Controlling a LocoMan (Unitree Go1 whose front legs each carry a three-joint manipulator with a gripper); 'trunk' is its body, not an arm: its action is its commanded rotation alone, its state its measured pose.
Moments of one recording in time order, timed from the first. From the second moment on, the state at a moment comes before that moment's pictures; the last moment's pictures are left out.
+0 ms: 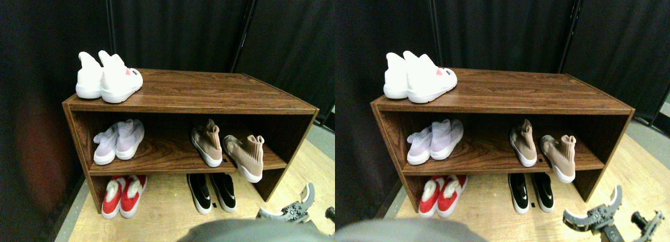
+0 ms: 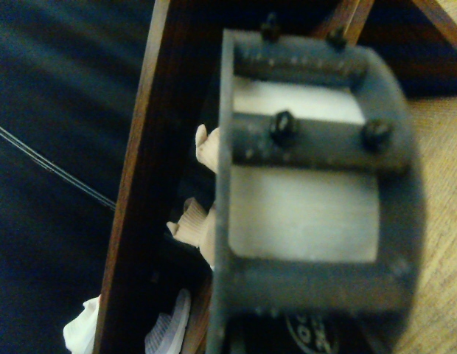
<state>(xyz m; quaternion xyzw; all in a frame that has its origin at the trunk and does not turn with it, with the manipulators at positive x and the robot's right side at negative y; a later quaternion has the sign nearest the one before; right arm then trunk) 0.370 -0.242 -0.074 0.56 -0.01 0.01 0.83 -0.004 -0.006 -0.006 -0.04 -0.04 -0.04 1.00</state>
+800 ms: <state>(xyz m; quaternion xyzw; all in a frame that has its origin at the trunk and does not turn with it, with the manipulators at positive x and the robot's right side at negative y) 0.442 -0.235 -0.093 0.61 0.02 -0.04 0.79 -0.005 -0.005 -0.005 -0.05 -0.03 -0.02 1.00</state>
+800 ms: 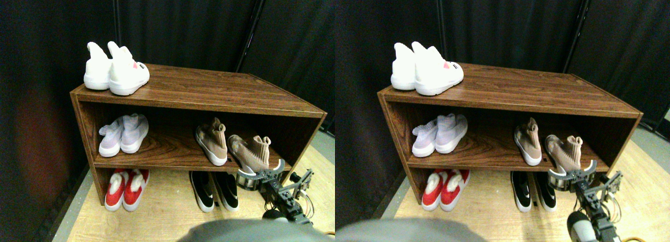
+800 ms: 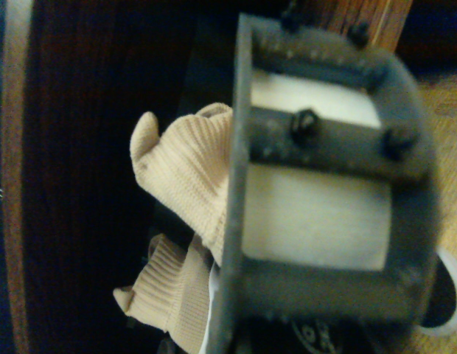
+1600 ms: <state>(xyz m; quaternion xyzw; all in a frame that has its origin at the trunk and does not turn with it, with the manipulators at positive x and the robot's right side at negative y) 0.468 -0.235 -0.113 0.62 0.04 -0.07 0.78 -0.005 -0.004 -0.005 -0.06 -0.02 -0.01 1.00</state>
